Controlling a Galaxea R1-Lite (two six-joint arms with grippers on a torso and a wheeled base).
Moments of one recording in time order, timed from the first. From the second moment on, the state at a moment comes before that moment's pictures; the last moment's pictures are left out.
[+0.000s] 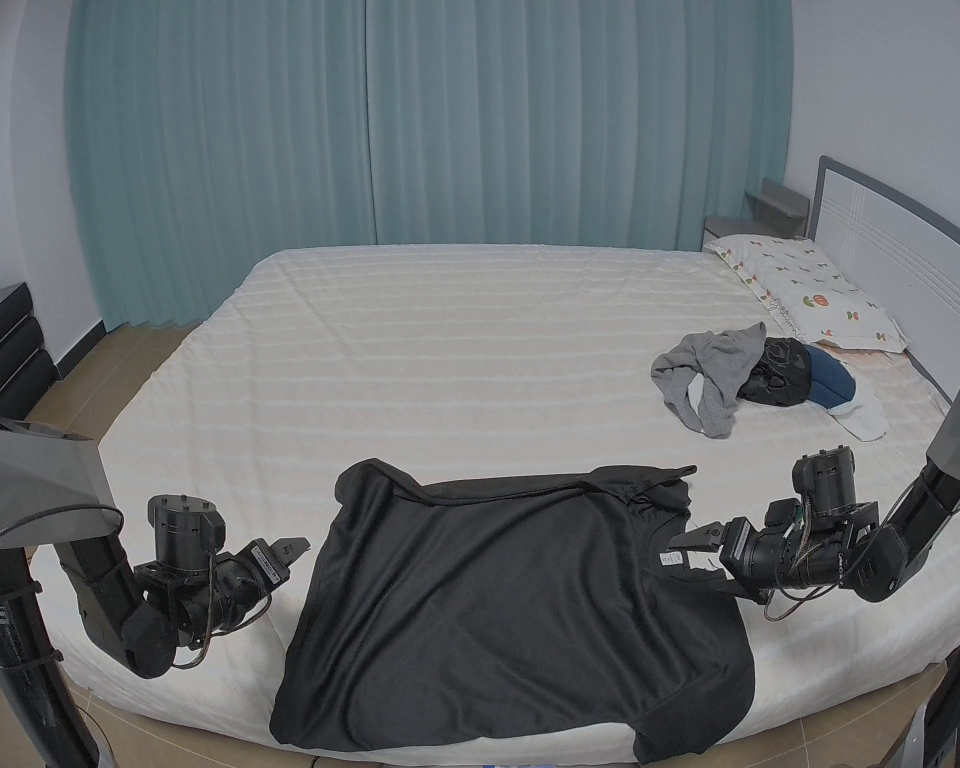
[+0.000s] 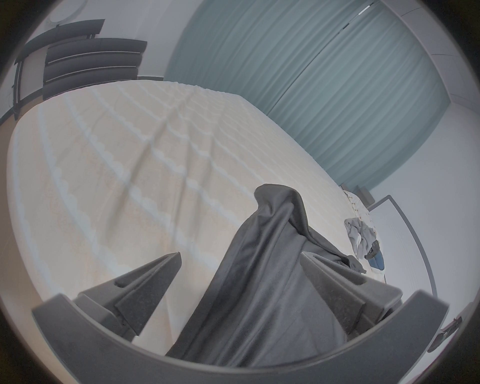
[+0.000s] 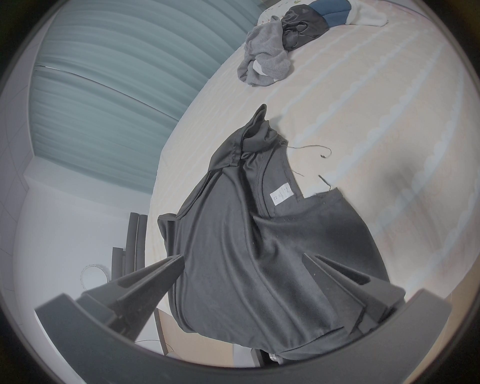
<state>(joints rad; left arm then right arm) -0.19 2.07 -0.30 -1.15 0.03 -0.78 0.20 1.96 -0.51 -0.71 0.35 0.79</state>
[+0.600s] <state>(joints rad) -0.19 2.13 -0.69 -0.96 -0.02 -0.78 0.20 1.96 -0.51 -0.71 0.35 0.79</state>
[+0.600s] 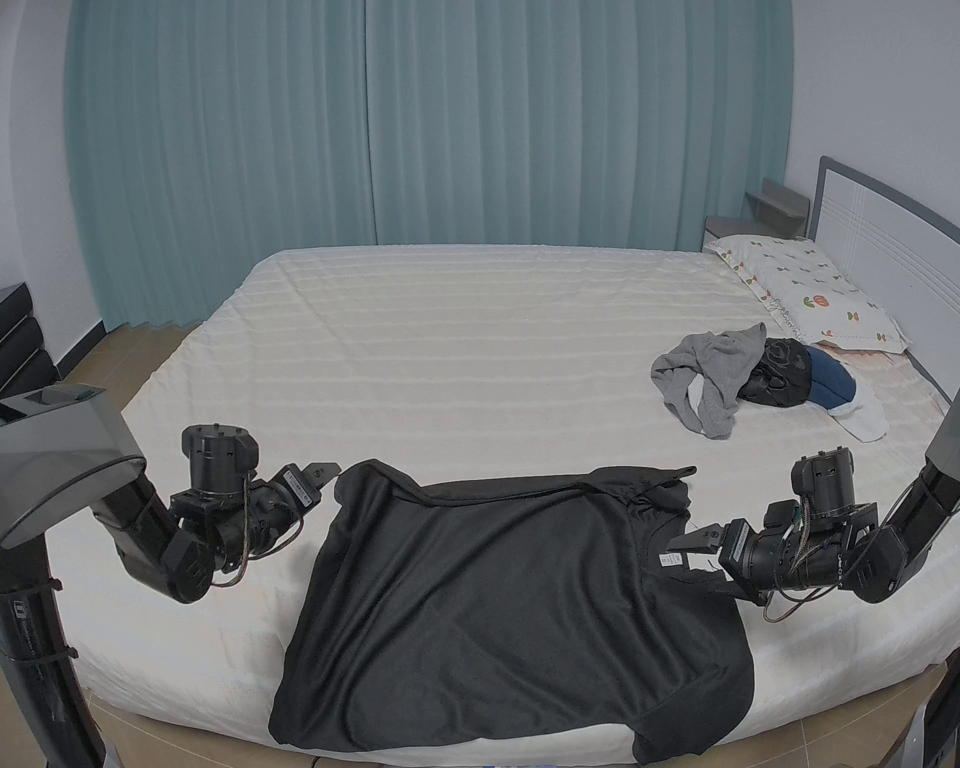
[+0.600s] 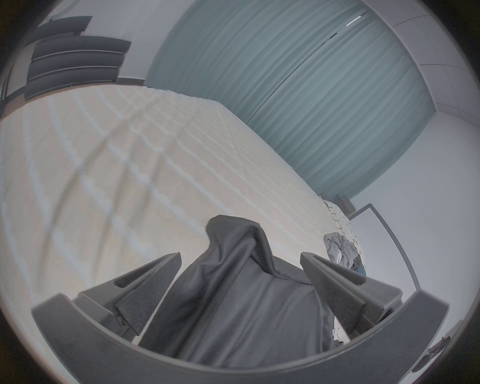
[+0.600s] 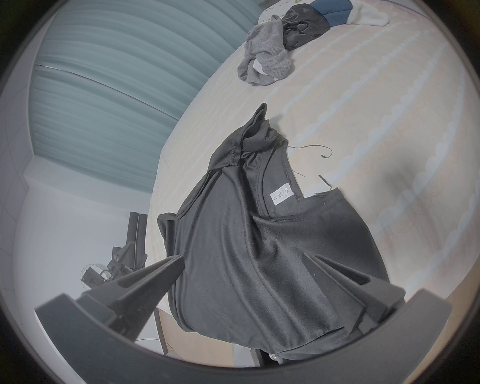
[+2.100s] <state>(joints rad) -0.14 2.48 -1.26 -0.79 0.00 -0.87 0.20 2.19 -0.87 -0.77 0.23 0.79</state>
